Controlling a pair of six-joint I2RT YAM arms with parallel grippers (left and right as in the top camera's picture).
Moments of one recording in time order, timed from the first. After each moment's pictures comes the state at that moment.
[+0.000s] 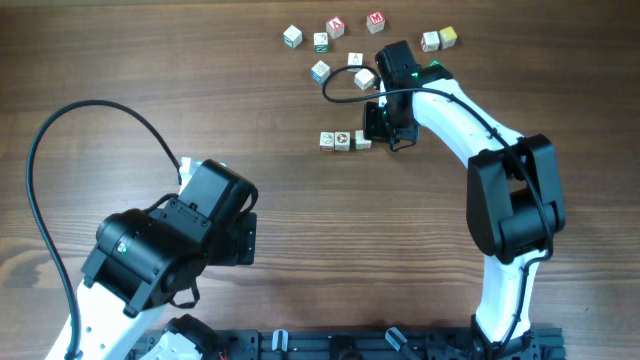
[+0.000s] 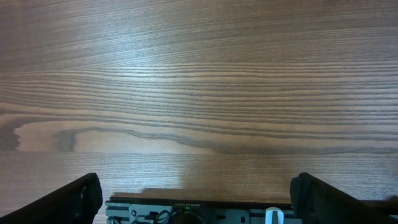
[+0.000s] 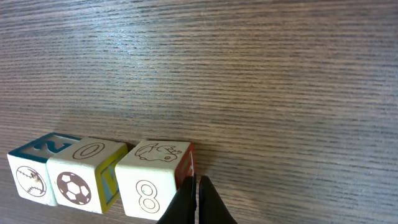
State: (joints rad) left arm -0.58 1.06 1.31 -1.57 -0.30 -0.49; right arm 0.34 2.13 1.57 -0.81 -0.18 0.37
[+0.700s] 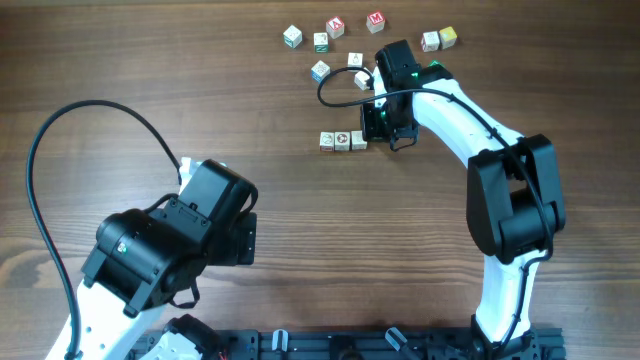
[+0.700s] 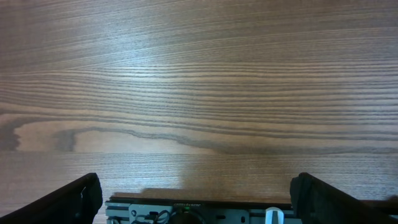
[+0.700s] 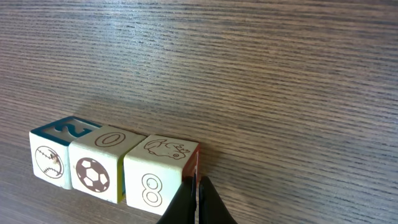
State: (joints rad) left arm -0.58 1.06 1.31 -1.57 -0.30 -0.49; right arm 0.34 2.13 1.57 -0.79 -0.23 0.26
